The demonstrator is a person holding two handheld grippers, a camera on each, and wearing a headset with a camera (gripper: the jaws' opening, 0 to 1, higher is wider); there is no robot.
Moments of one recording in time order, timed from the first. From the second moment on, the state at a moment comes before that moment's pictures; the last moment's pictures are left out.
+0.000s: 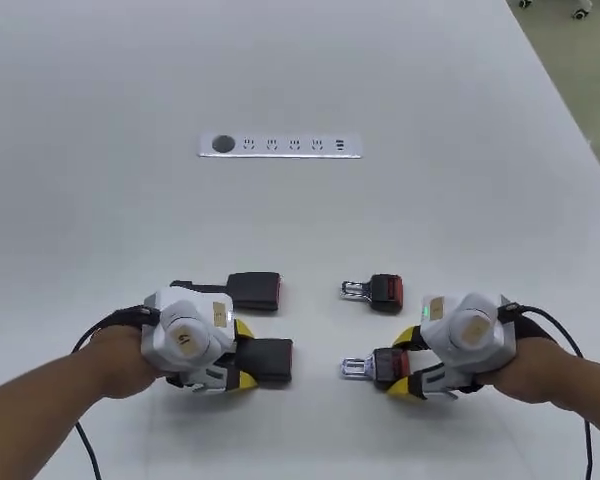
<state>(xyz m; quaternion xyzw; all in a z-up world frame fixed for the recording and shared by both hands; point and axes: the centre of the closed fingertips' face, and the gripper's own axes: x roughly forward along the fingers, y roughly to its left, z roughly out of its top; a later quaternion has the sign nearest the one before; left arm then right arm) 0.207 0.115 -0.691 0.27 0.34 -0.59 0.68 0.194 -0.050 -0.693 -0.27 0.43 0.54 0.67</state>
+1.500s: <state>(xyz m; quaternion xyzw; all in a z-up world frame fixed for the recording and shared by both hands) 0.208 0.115 -0.692 0.28 0.35 -0.58 0.68 0.204 0.020 -0.695 -0.26 0.40 0.56 0.68</state>
